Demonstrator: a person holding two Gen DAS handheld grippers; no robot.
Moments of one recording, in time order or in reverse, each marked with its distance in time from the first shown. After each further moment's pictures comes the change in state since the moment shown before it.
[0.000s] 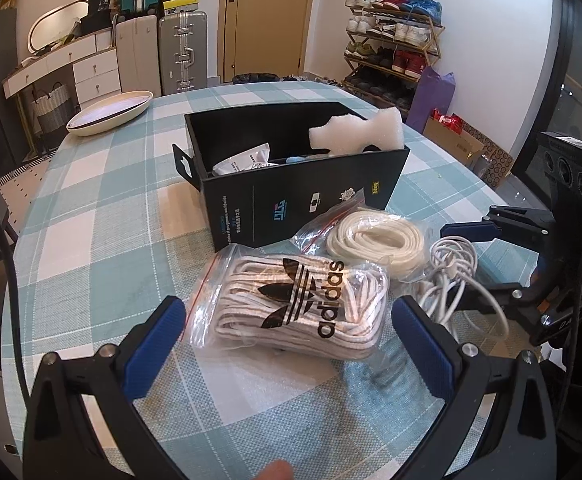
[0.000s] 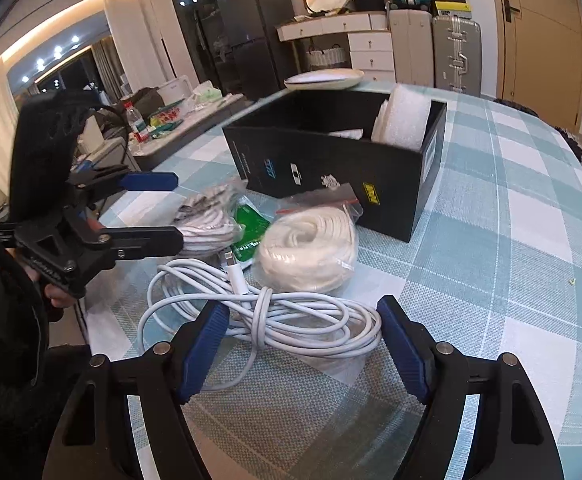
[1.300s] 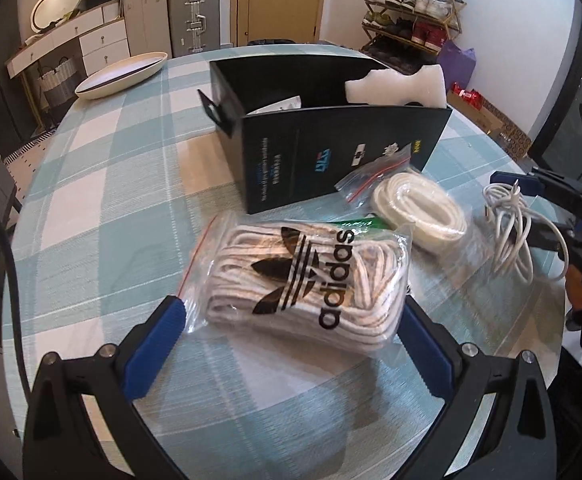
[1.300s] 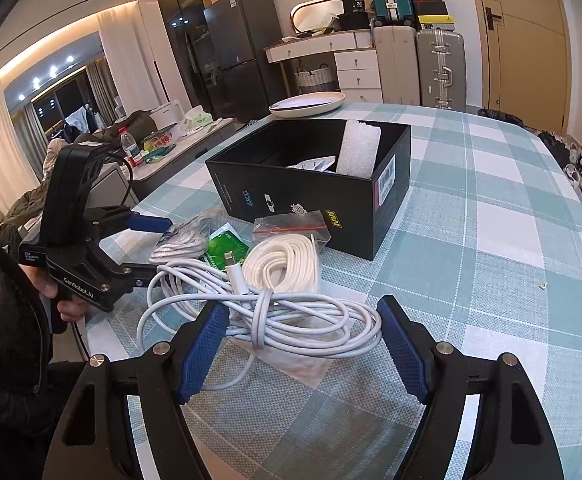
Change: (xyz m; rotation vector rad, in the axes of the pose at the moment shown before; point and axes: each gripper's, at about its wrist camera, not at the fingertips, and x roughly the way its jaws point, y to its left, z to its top) left arm 0.017 0.015 -0.009 -0.014 0.135 0.060; right arm -0.018 -0.015 0.000 0.037 -0.055 -0.027
